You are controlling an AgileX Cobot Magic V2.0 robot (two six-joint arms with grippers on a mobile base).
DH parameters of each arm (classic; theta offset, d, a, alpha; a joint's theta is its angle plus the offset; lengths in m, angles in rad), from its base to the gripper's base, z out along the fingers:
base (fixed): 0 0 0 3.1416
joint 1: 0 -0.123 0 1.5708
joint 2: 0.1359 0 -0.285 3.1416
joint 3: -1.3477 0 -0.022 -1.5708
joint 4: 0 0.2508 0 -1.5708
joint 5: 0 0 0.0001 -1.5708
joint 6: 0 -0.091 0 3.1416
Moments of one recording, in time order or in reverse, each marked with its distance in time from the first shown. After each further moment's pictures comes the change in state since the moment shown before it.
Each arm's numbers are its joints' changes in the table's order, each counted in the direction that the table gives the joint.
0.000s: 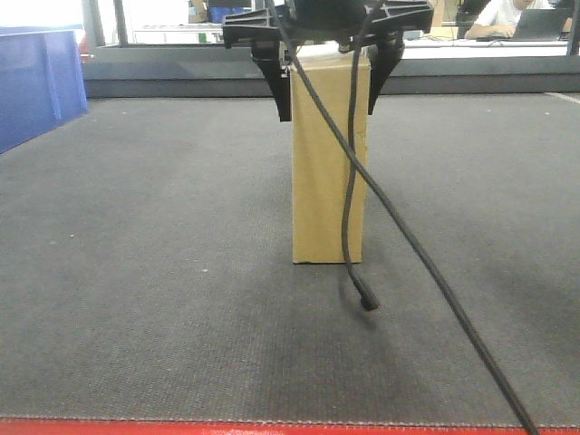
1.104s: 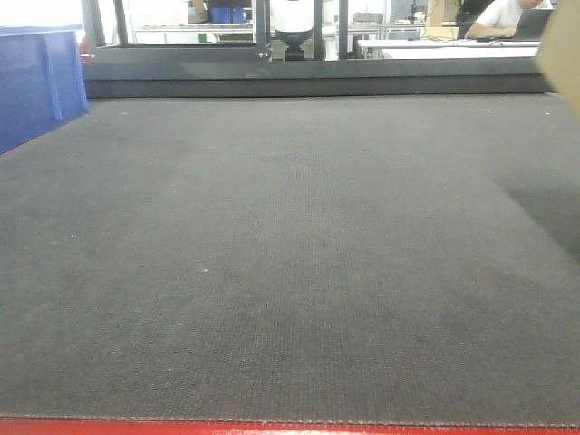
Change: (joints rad) left arm 0.000 0.000 0.000 0.000 0.000 0.000; right arm 0.369 -1.217 -1.162 0.020 -0.452 0.319
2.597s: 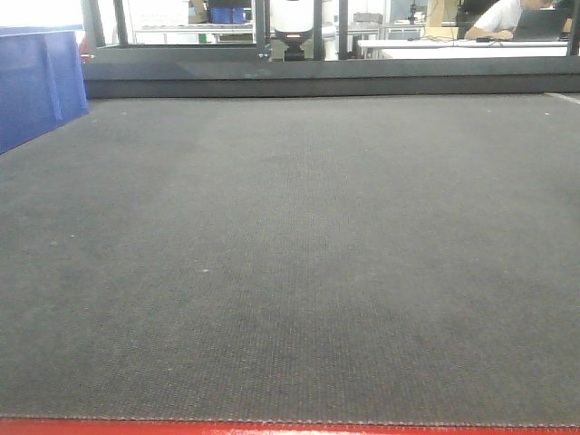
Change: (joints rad) left arm 0.000 0.000 0.000 0.000 0.000 0.000; right arm 0.000 -0.562 -0.089 0.002 0.012 0.001
